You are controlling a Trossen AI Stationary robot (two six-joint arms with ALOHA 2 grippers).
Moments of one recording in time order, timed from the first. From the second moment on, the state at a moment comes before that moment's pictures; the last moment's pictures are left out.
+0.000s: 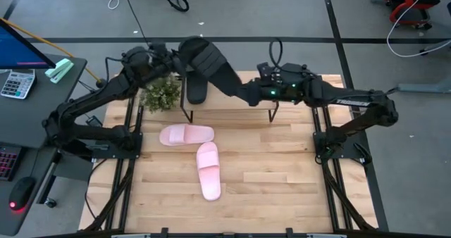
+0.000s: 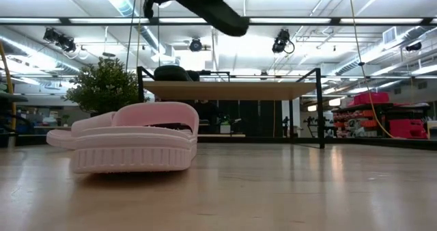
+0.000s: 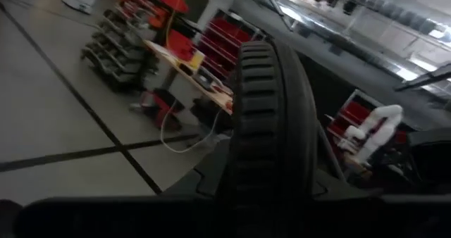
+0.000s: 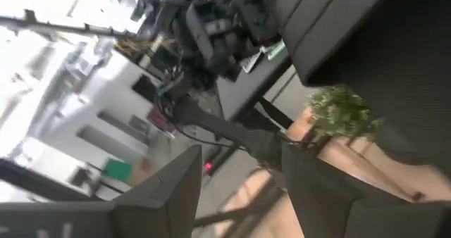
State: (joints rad) left arm 0.59 1.11 1.05 0.16 0.00 -0.57; right arm -0.12 1.38 1.42 -0.12 0.02 0.90
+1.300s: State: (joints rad) left arm 0.75 1.11 1.05 0.19 0.65 -0.78; right arm -0.25 1.40 1.42 -0.25 -0.16 0.57
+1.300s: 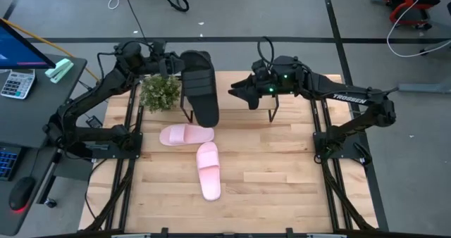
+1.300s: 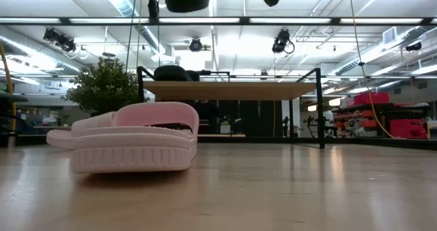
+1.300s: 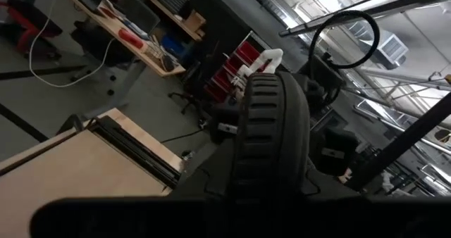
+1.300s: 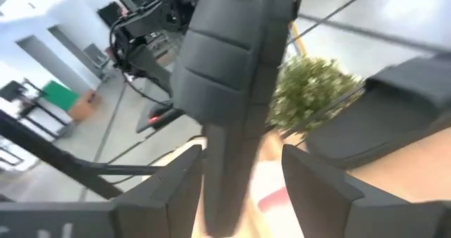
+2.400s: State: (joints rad) left arm 0.67 1.21 1.06 0.24 0.65 -0.78; right arm -0.42 1.56 1.44 0.12 -0.40 0.51
